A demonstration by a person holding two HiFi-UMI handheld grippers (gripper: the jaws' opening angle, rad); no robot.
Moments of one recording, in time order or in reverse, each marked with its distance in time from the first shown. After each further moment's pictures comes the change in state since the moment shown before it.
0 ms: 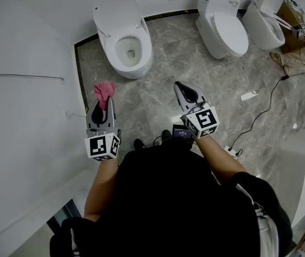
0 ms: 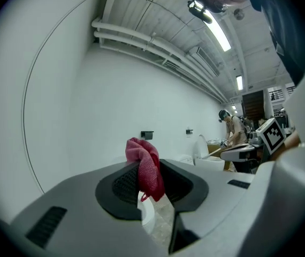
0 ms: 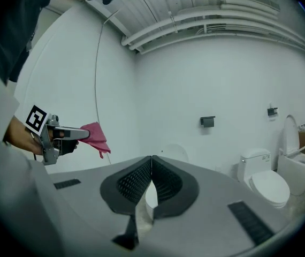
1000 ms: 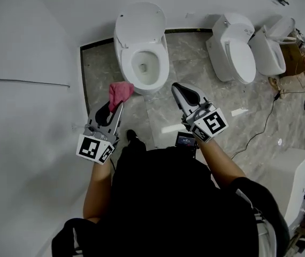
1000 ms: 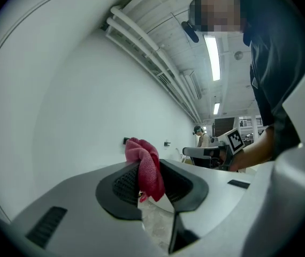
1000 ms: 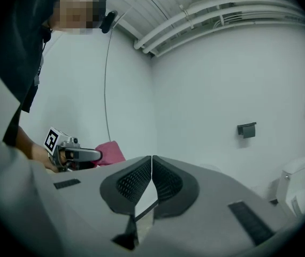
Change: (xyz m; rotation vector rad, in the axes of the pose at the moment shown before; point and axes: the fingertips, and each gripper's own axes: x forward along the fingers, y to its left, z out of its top) left arm 0.060 0.139 0.035 -0.114 -0.106 -0.368; right arm 0.182 0.091 0.109 -0.026 -0.115 0.234
